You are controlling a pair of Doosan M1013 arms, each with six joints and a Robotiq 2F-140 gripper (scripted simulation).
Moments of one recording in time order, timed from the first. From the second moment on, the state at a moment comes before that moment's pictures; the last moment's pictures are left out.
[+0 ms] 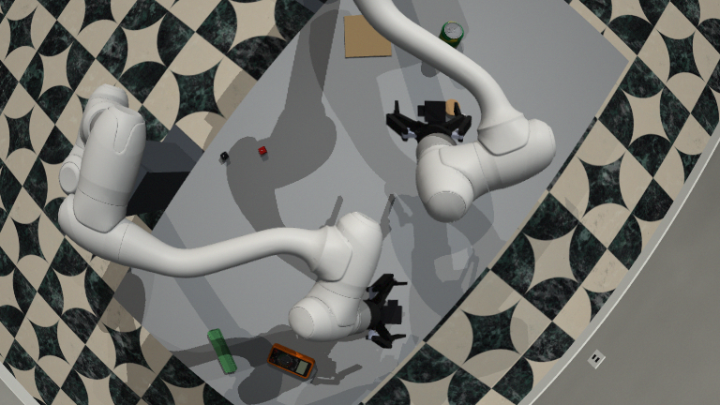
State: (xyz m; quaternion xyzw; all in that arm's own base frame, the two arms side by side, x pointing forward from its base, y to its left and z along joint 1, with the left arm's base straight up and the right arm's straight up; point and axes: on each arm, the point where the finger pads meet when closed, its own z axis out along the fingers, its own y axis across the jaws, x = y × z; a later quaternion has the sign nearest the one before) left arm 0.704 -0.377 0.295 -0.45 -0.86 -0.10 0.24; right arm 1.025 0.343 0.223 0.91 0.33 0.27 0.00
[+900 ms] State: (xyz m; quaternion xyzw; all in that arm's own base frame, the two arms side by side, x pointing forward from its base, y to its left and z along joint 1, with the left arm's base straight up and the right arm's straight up) left arm 0.703 -0.379 0.294 -0.45 -0.85 -0.10 0.24; right arm 1.025 0.319 0.219 0.91 0.32 0.26 0.01
